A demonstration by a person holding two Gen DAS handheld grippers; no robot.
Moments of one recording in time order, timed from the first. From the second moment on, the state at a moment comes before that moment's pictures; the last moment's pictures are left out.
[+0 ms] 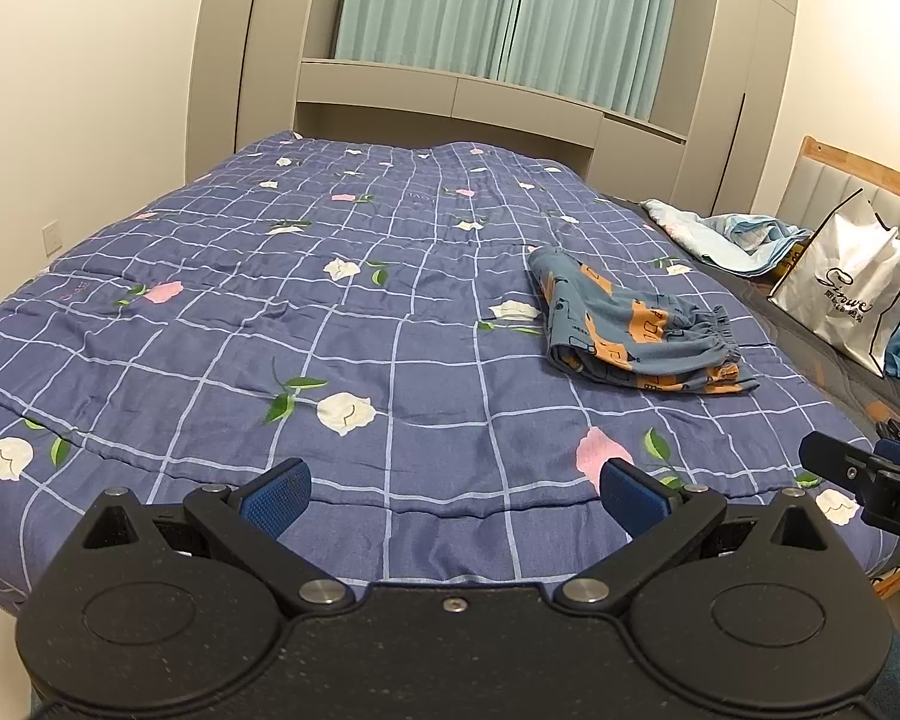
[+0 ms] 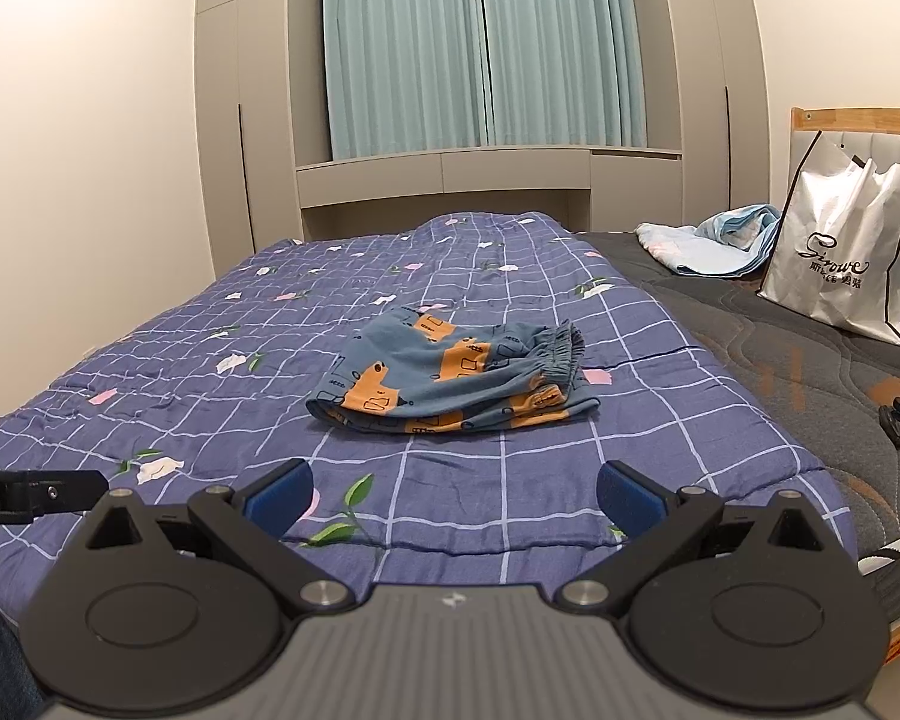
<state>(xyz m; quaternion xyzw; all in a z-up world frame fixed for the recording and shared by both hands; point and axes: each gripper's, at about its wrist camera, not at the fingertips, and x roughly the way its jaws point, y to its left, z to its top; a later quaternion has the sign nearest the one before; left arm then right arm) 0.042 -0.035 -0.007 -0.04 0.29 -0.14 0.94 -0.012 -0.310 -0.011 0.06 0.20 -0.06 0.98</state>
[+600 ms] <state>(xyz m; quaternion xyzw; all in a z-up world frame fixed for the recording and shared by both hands) 0.041 -0.035 -0.006 -0.04 0.29 -0.14 0.94 -0.012 -0.310 -0.010 0.06 0.21 -0.06 0.98</state>
